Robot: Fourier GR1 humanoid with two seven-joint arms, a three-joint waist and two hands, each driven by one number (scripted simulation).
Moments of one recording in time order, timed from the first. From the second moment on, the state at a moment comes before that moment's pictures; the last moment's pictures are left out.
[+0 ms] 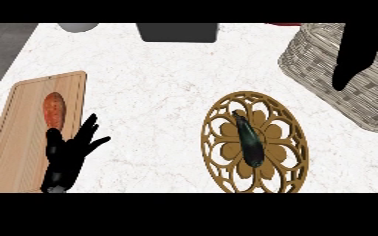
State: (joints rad) left arm 0.08 0.34 -0.18 -1.43 0.25 0.15 0.21; right arm -1.21 -0.77 0.50 -1.16 -0.35 0.92 0.46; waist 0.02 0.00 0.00
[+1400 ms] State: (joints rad) left arm 0.09 0.32 -0.12 -1.42 0.22 0.10 0.21; right arm -0.86 -0.55 0.47 -1.26 0.05 0.88 0.32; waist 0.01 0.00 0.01
